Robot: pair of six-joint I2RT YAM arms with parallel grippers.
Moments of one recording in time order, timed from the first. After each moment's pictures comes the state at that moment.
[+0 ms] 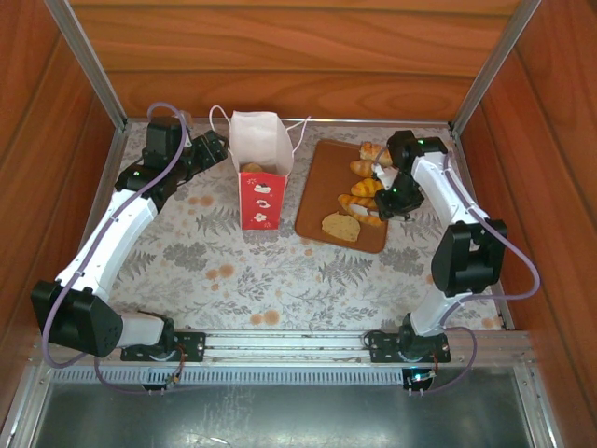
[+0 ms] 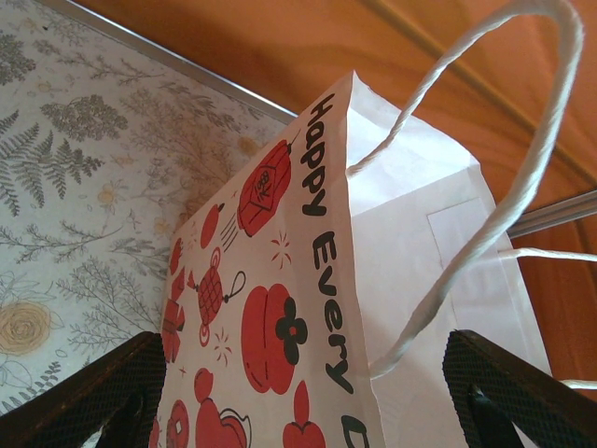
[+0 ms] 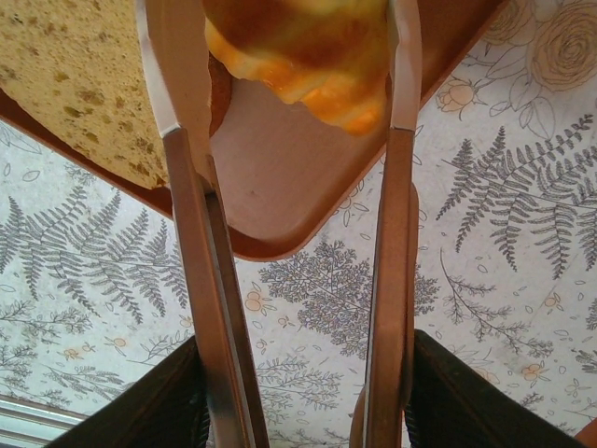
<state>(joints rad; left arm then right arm) -0.27 1.32 1.26 -0.46 0.13 -0.69 0.18 1.73 1.53 -1.37 -0.01 -0.28</state>
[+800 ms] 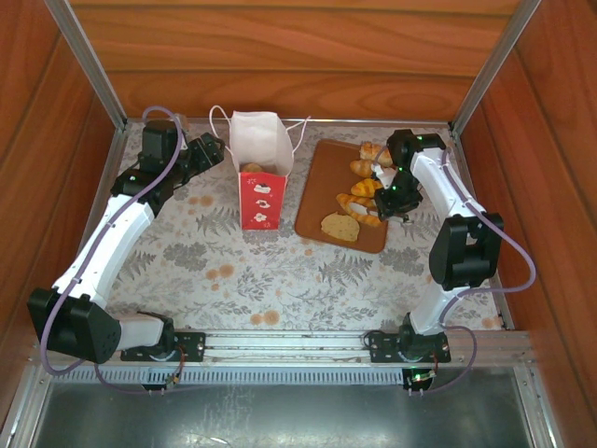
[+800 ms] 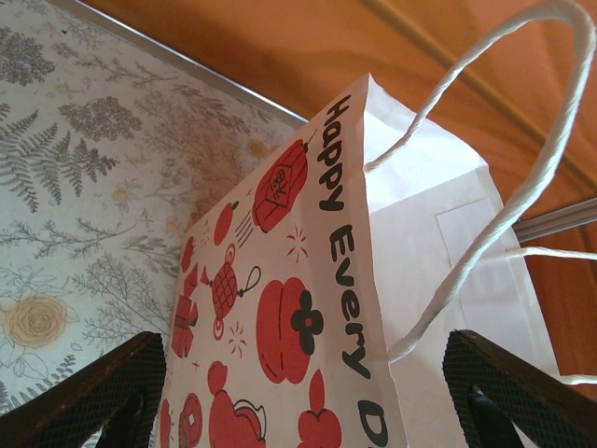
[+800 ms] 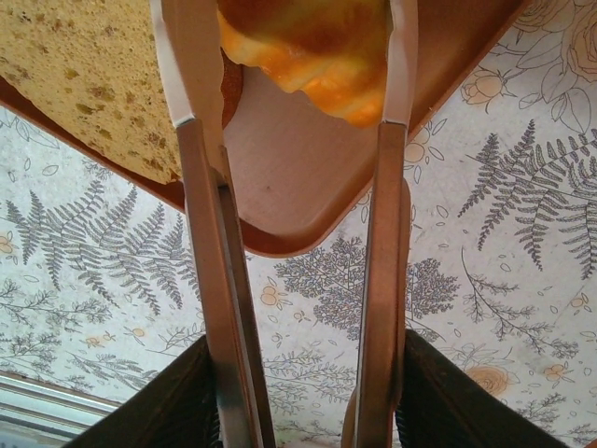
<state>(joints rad) -0.26 1.29 1.23 -0.46 0.13 -0.69 0.18 1.77 1.57 -1.41 -0.05 -0.28</state>
